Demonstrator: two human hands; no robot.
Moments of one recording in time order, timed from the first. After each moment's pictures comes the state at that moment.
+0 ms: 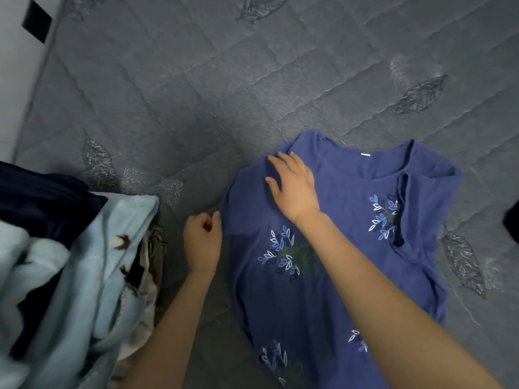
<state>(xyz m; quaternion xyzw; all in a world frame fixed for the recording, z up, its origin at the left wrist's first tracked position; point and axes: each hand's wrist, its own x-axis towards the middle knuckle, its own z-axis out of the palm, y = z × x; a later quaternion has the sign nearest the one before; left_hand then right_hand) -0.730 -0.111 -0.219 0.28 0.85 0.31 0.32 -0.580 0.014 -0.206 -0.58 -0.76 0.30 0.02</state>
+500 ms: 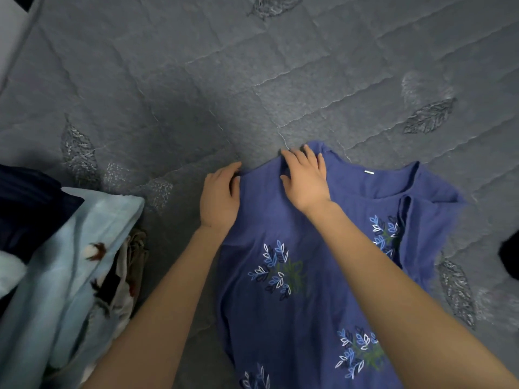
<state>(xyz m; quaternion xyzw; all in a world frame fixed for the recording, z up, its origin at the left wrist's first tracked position) -0.729 -0.018 -0.248 0.49 0.77 0.29 0.29 -0.570 0.067 -0.227 -0.56 -0.79 0.24 -0.08</state>
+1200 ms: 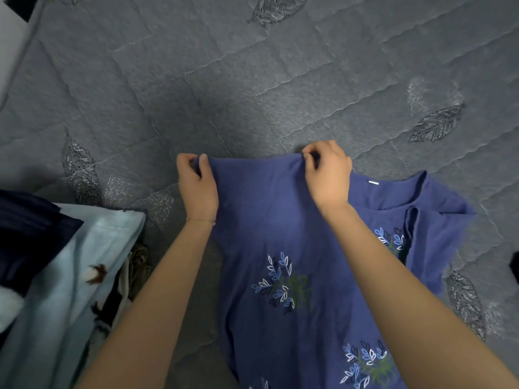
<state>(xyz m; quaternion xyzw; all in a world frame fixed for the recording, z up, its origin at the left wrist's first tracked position) -0.748 0.020 -0.218 0.24 0.80 0.48 0.28 -0.562 0.102 -0.225 -0.66 -0.70 0.22 0.17</state>
